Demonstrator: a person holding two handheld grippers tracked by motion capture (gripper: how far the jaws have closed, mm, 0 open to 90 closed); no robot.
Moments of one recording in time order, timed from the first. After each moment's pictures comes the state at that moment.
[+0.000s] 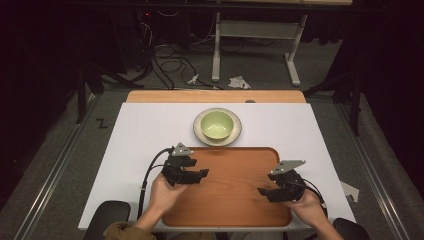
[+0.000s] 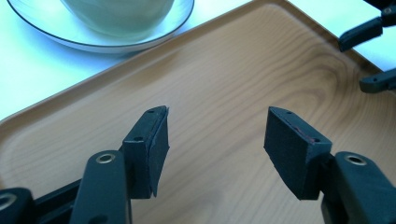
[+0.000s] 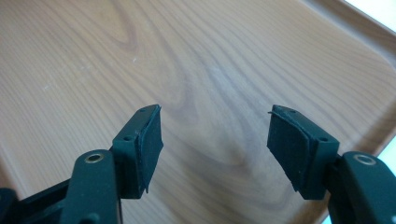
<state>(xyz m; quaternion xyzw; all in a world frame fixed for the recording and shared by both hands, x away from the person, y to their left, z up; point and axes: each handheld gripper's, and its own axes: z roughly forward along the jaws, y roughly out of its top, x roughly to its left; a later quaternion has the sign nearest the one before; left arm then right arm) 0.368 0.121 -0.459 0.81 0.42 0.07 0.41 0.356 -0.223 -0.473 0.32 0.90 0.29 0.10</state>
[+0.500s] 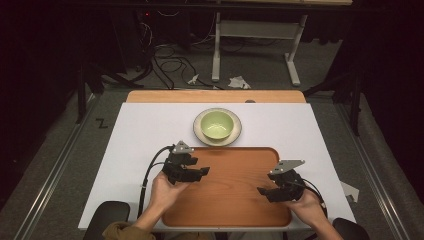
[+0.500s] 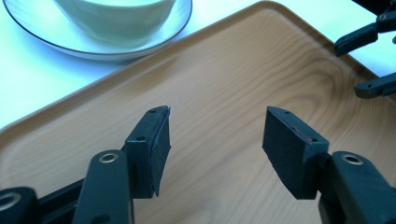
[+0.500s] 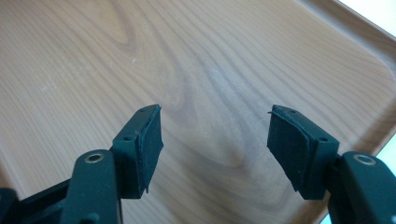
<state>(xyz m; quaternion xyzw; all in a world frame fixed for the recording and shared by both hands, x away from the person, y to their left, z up) 0.370 0.120 -0.450 0.81 0.41 0.07 0.41 0.355 -0.221 -0.471 0.32 0.90 0.29 0.11</state>
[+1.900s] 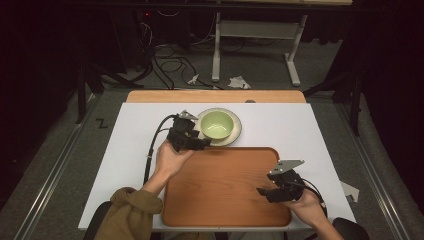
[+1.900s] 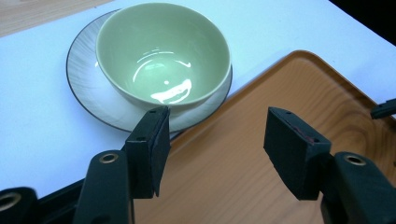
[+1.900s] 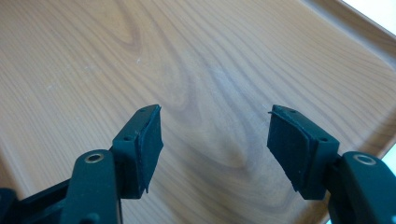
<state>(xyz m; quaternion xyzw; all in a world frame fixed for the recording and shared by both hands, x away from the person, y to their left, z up) 0.445 0.113 -0.411 0.81 0.43 0.08 0.39 0.356 -0.220 -0.471 0.31 0.90 0.29 0.11</state>
